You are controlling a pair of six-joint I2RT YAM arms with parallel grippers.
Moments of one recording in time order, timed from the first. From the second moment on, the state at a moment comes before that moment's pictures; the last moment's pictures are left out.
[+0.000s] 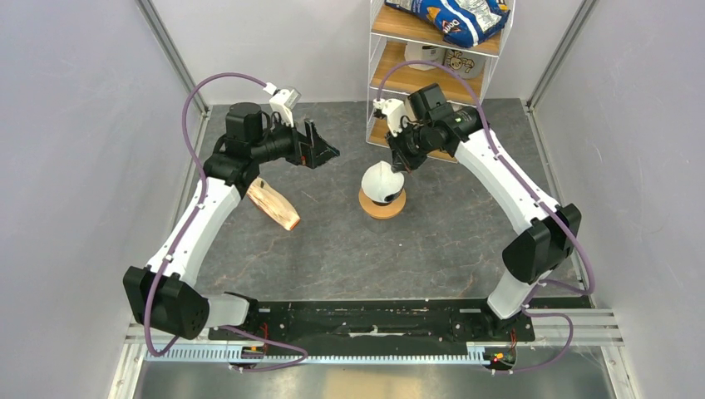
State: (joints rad) left arm -0.27 1.31 1.27 -0.34 0.61 -0.23; right arm 0.49 1.70 1.79 -1.00 -0.35 -0.24
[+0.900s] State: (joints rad) left arm -0.27 1.31 1.26 -0.34 0.61 -0.23; right arm 0.52 1.80 1.86 -1.10 -0.34 -0.30
